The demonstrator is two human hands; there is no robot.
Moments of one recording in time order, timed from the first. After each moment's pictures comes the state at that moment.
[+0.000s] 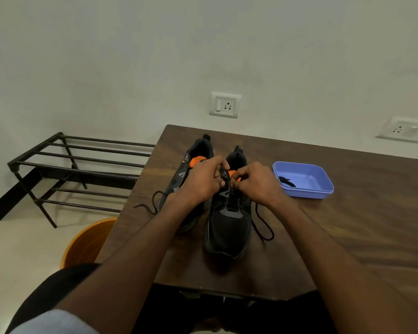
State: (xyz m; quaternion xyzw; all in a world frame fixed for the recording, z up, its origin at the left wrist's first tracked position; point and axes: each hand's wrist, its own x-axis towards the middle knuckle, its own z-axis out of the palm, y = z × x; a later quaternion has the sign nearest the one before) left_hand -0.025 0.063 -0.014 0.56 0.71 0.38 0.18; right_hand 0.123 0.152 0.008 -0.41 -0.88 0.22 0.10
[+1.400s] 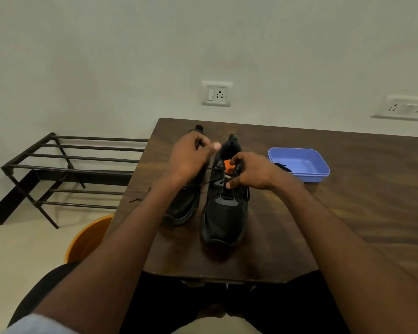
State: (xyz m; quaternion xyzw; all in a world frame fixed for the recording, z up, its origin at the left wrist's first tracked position) left_hand -0.030 0.056 0.018 0.46 0.74 0.45 0.20; right_hand 0.132 0.164 0.016 -0.41 -0.86 0.30 0.01
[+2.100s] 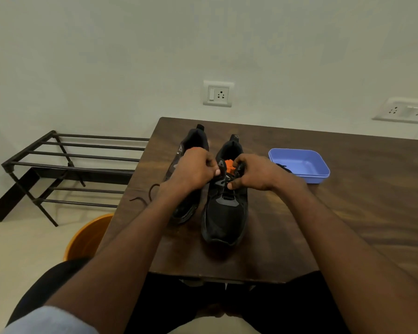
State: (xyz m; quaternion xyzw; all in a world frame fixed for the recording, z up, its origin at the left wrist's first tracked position) left_hand -0.025 0.059 0.002 0.53 0.76 0.32 0.19; right_hand 0.134 0.163 0.017 -0.41 -0.87 0.27 -0.01
